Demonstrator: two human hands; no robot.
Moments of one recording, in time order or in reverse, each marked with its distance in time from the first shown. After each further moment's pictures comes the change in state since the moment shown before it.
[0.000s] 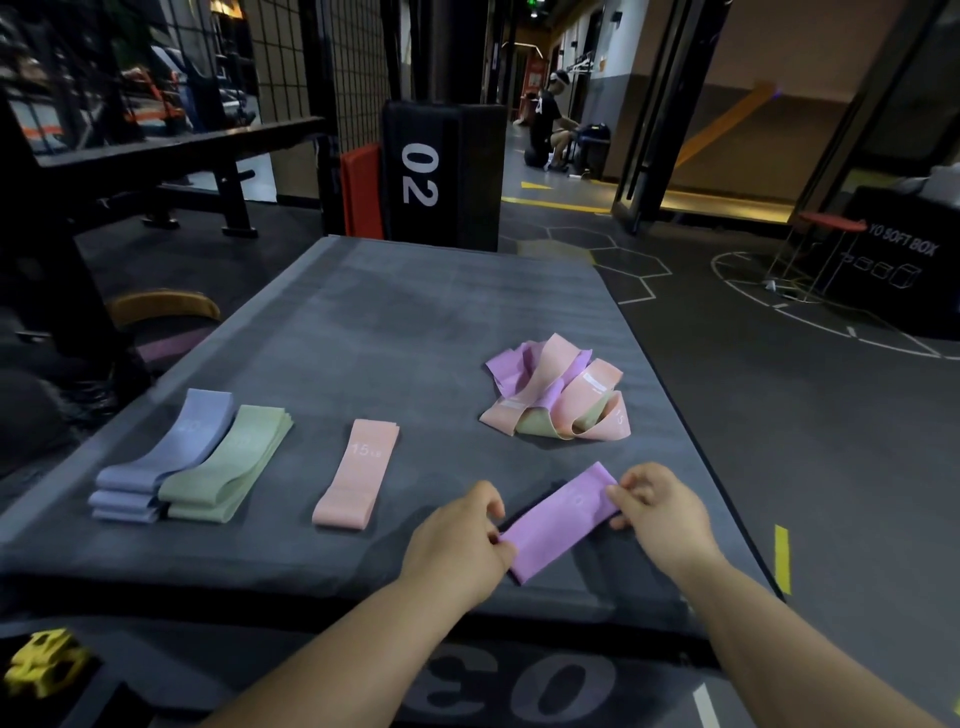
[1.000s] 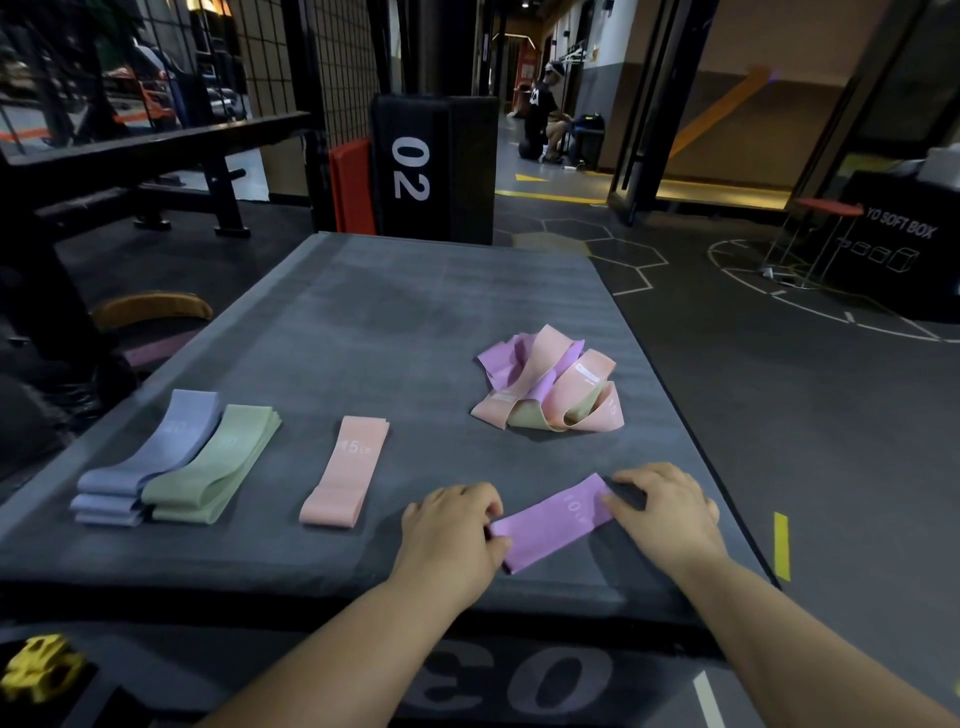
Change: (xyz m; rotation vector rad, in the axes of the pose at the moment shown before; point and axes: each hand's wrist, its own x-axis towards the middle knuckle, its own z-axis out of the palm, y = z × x) left_hand 0.004 -0.001 0.010 0.181 0.132 0.115; right_hand 0.009 0.020 -0.005 -0.494 0.028 -0.151
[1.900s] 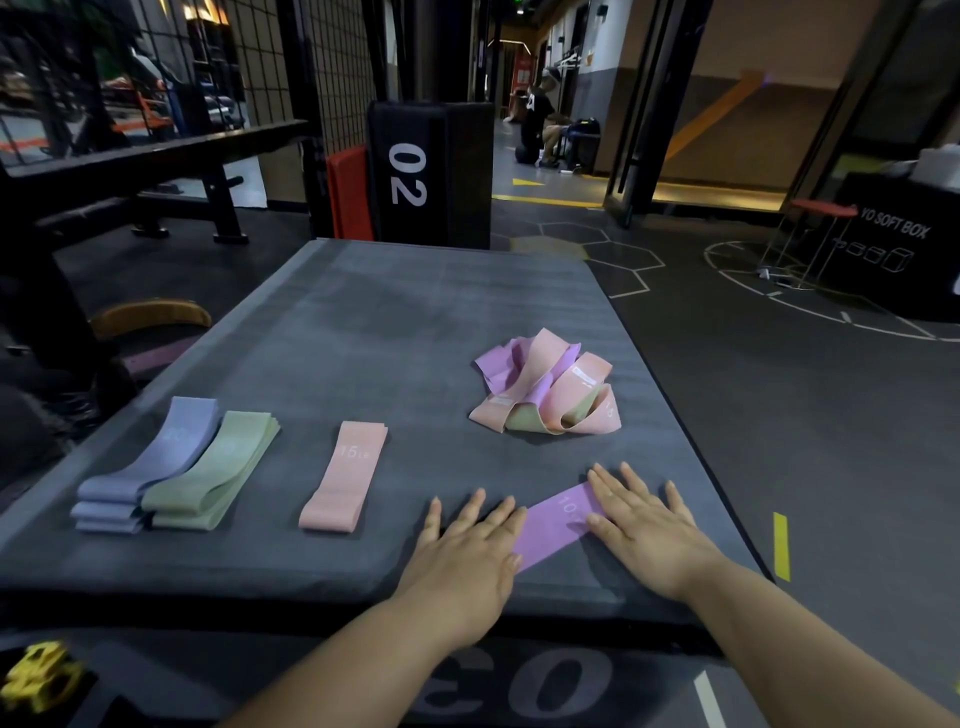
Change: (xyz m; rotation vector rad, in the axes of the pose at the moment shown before) left_hand -0.010 -0.002 0.011 0.257 -0.328 0.197; right_hand -0.004 0.004 0.000 -0.305 -0.374 -0.287
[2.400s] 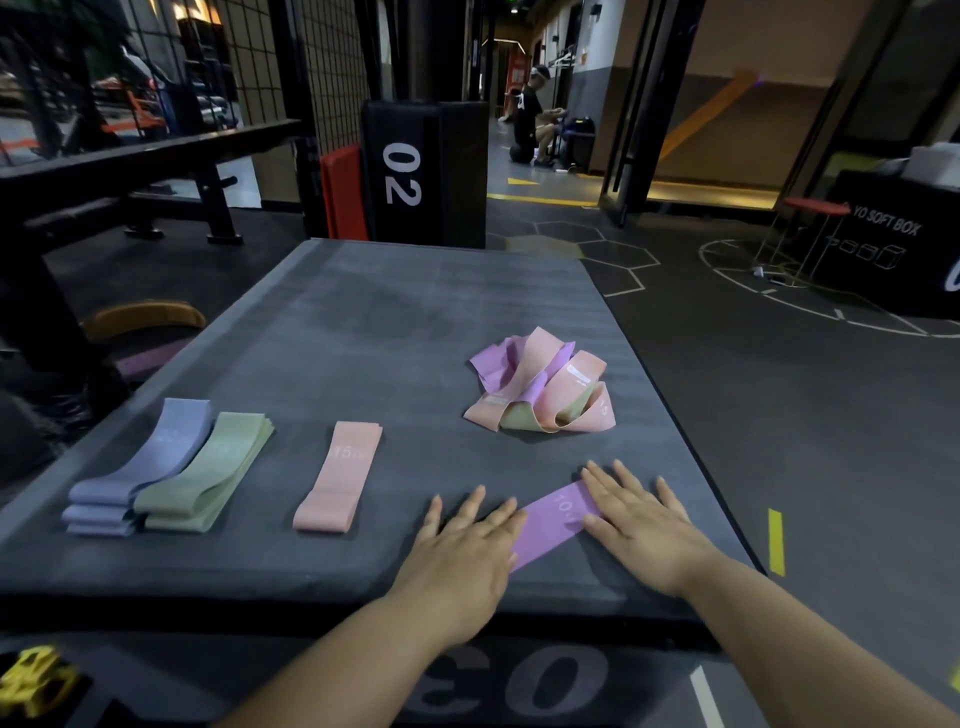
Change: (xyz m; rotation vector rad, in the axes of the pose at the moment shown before) left_hand 0.000 0.000 -0.004 0.013 -0.007 0.054; right_hand -0.001 0.003 -0.001 0.009 0.000 -0.047
